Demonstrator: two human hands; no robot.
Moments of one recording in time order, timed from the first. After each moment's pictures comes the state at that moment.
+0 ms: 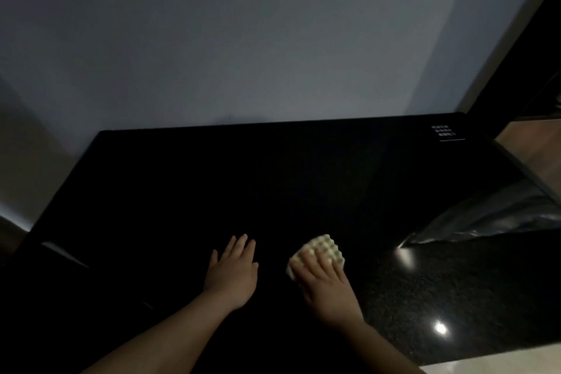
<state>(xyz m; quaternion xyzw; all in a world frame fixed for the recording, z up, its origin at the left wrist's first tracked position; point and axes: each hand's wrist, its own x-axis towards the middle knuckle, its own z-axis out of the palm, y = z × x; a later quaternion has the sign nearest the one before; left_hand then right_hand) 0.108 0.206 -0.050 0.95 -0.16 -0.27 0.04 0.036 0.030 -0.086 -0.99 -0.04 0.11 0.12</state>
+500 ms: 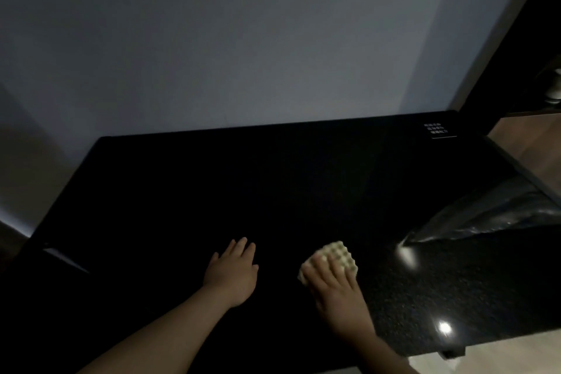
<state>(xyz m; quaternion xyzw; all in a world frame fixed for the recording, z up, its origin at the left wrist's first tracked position) 0.102 0.203 -0.040 0.94 -0.19 -0.30 0.02 0.002 0.017 -0.099 -0.99 0.04 0.08 0.08</state>
